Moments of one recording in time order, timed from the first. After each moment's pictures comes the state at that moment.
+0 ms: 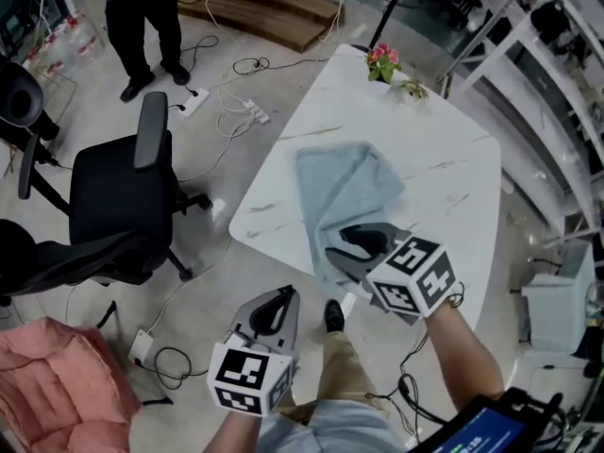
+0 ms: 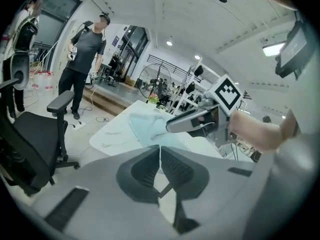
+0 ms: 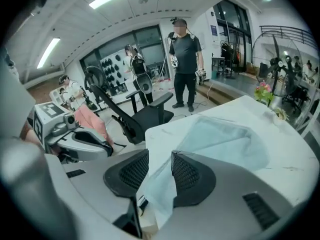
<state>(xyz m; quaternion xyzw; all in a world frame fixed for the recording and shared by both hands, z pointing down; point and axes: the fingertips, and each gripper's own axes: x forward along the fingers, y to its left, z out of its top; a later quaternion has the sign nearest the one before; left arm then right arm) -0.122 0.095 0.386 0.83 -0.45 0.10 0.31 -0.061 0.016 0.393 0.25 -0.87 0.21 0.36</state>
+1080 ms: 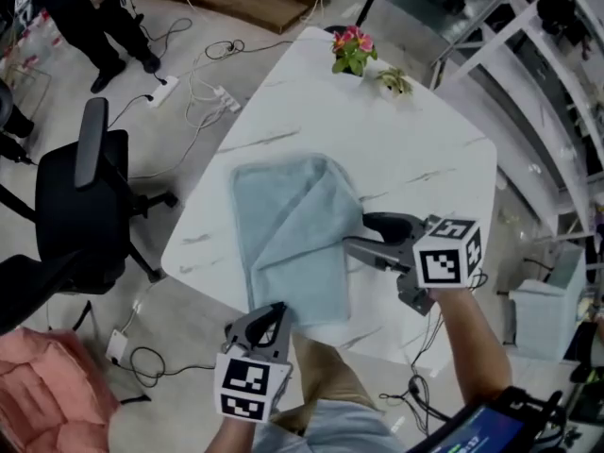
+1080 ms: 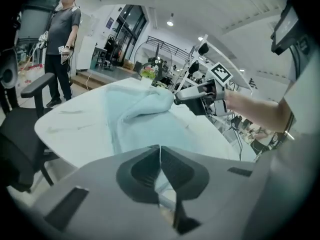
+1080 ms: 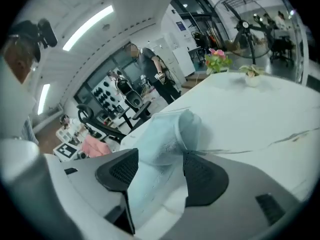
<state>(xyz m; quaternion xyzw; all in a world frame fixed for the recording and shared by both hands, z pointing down) -0.016 0.050 0.466 0.82 -0.42 0.19 0.34 0.086 -0.085 0.429 0.26 -0.86 0.36 0.26</state>
